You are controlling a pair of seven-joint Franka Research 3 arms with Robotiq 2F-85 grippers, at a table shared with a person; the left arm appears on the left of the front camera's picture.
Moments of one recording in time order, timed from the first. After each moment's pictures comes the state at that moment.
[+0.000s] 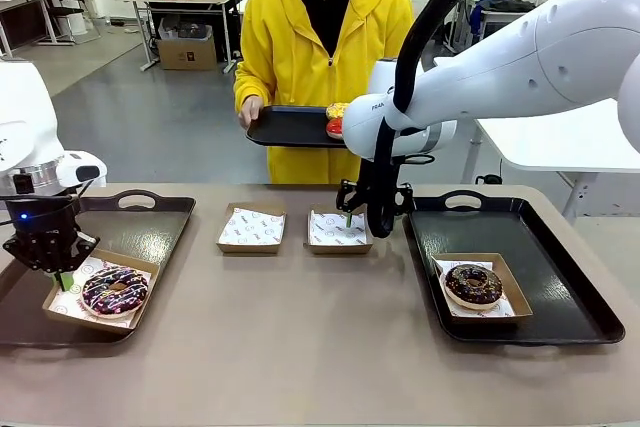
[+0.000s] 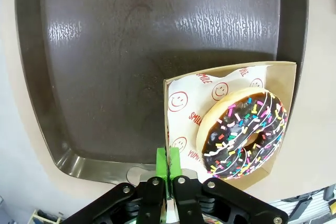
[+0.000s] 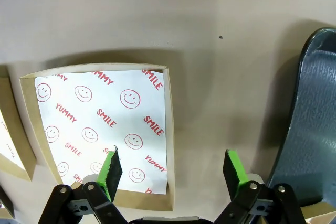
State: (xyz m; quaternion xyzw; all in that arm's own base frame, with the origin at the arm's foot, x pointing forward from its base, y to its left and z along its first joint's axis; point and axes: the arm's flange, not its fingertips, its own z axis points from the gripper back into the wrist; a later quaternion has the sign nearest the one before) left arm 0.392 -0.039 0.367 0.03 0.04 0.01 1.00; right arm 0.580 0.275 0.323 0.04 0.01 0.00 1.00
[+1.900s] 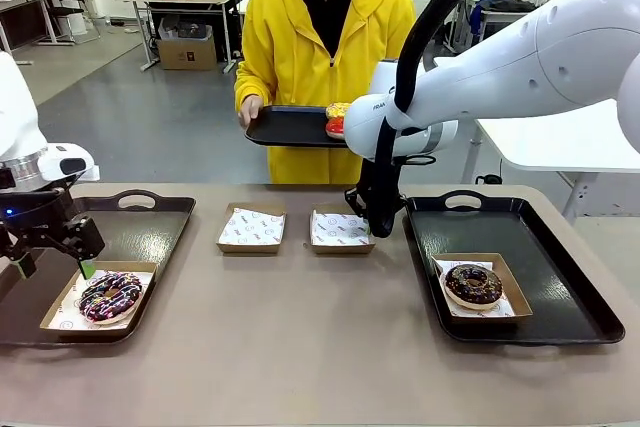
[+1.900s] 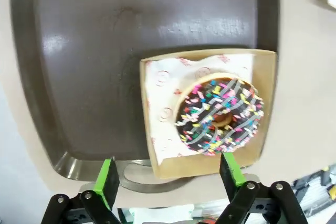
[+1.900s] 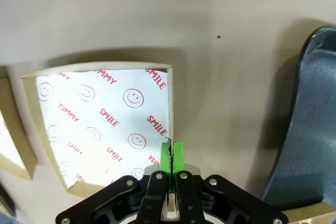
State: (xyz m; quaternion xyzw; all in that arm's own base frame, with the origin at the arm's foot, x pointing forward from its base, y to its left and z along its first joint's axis) left arm 0.381 -0.028 0.386 -0.02 0.02 -0.02 1.00; right arm 0.581 0.273 0.323 0.04 0.02 -0.01 1.00
